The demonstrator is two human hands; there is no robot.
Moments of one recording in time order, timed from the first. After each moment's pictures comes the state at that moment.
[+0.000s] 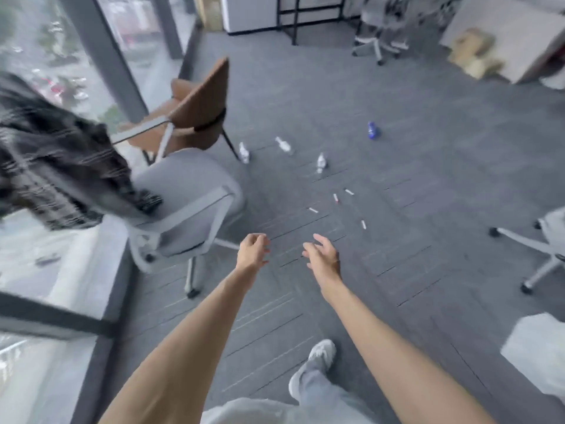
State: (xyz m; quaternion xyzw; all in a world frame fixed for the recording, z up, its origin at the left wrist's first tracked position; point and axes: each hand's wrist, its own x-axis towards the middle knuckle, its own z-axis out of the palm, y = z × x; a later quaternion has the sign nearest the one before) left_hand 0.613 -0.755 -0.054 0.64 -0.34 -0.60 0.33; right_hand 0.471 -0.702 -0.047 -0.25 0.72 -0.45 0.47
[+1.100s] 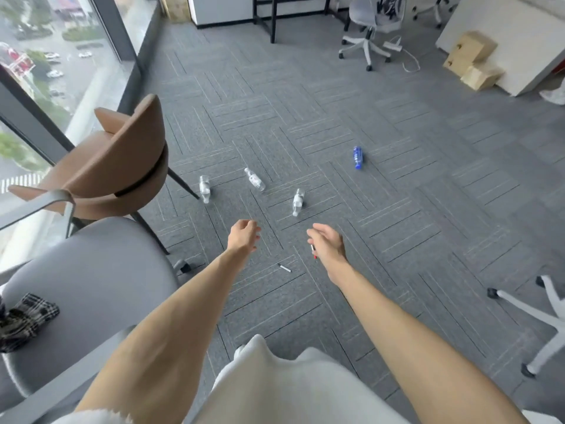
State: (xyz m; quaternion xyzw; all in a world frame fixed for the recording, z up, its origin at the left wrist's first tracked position) left_hand 0.367 -1.243 -0.071 0.67 -0.39 -0.57 0.28; right_hand 0.191 -1.173 -0.051 -0.27 0.76 -0.39 0.45
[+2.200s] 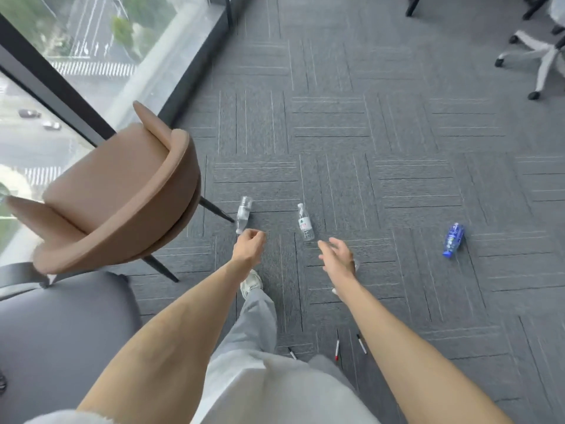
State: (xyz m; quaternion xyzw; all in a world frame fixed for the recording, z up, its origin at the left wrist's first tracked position) left_hand 0.394 -1.749 -0.167 0.76 -0.22 -0.55 0.27; right_hand 0.199 -1.754 -0.158 -0.36 0.75 -0.18 0.52
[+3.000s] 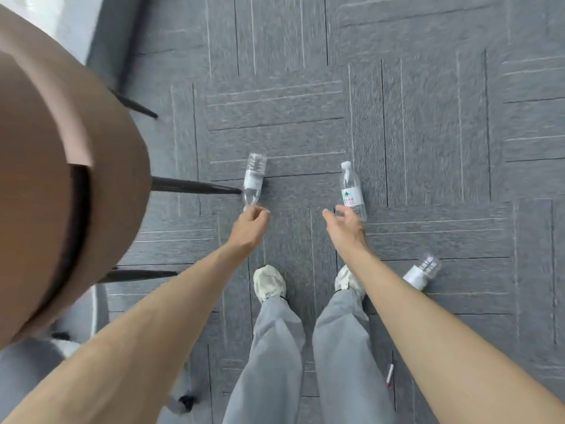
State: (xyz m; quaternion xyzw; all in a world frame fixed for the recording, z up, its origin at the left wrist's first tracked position) left_hand 0.431 -1.934 -0.515 0.81 -0.22 -0.53 0.11; right_hand 0.243 -1.969 -0.527 -0.34 0.73 -0.04 0.59
